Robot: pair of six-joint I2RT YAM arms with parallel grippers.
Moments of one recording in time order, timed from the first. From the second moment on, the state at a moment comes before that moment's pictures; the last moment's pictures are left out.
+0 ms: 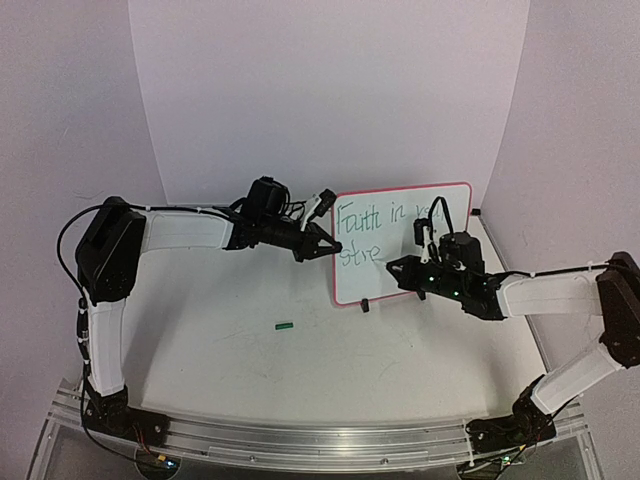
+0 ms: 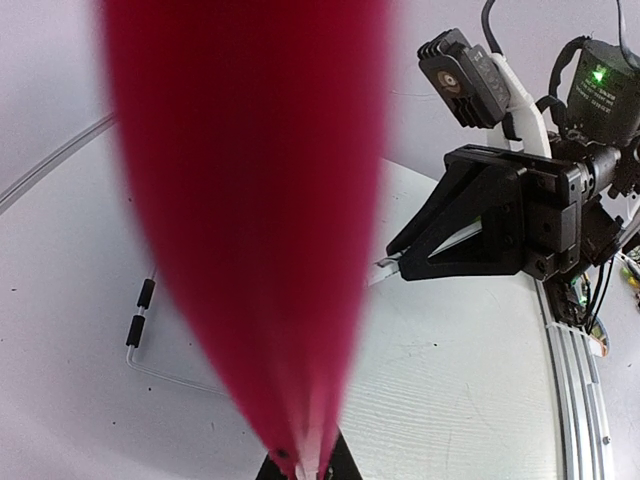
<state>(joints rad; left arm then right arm) -0.70 2.05 1.52 0.03 0.72 0.08 0.59 1.45 0.68 0.36 -0.06 0.51</state>
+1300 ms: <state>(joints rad) -0.71 2.05 1.52 0.03 0.72 0.09 0.59 1.38 0.68 0.33 0.01 0.49</state>
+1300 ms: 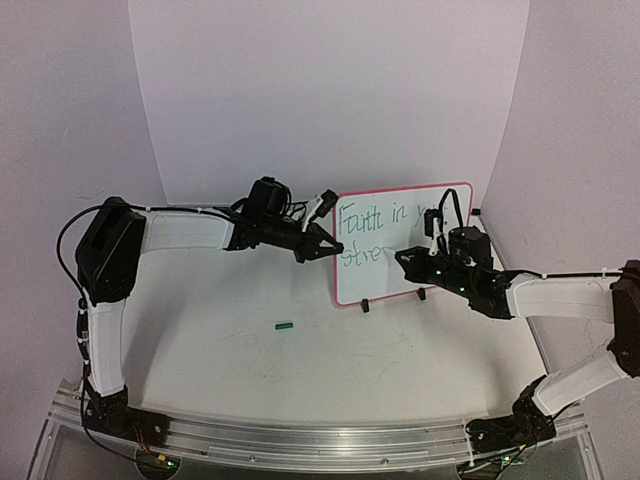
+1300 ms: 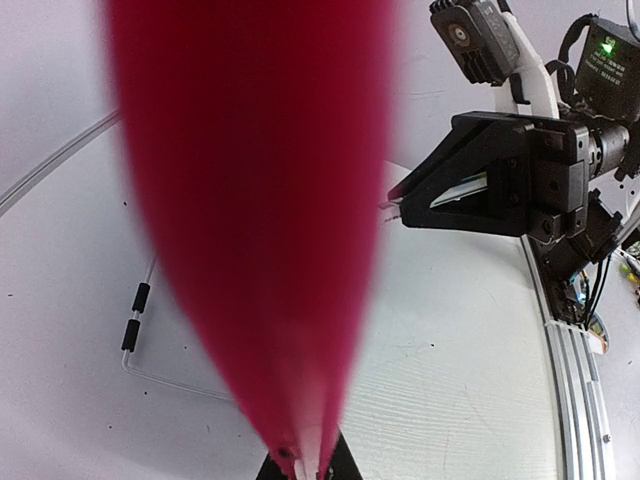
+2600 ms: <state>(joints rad) -0.71 2.05 1.52 0.03 0.72 0.09 0.58 1.38 0.67 0.33 0.02 0.51</state>
